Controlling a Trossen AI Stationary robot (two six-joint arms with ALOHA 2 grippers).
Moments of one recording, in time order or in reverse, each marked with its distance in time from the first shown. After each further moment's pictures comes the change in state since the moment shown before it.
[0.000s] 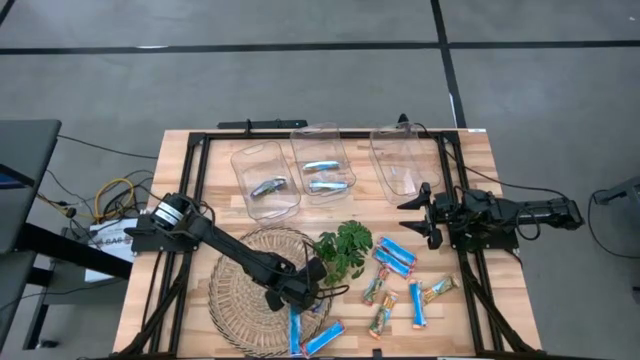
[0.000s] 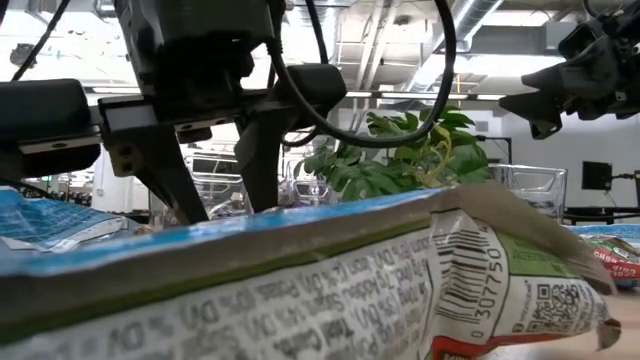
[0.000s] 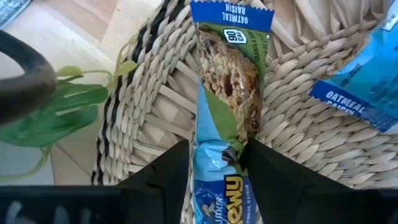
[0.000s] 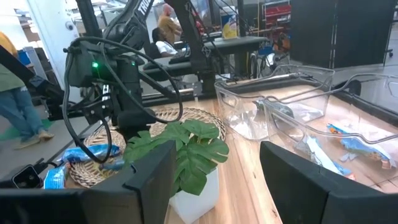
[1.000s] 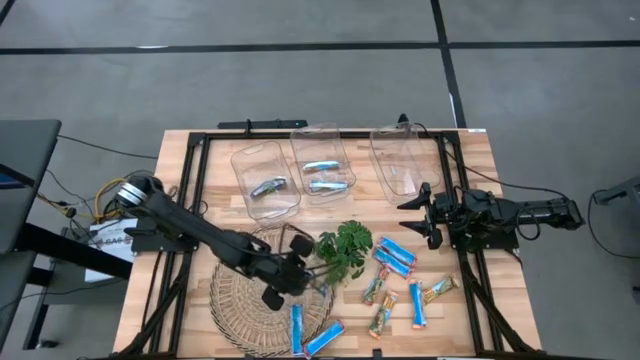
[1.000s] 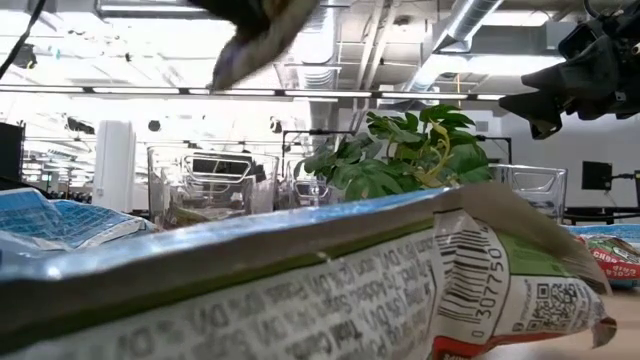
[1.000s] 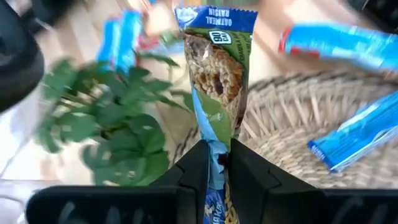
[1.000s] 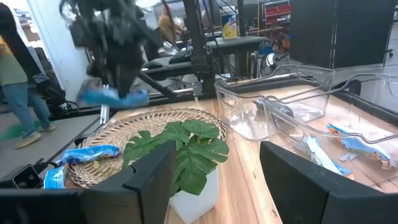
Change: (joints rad) left arm -0.008 -0.336 -0.002 -0.051 -0.098 -0.346; right arm 0.000 0.000 0.000 0.000 0.000 0.000
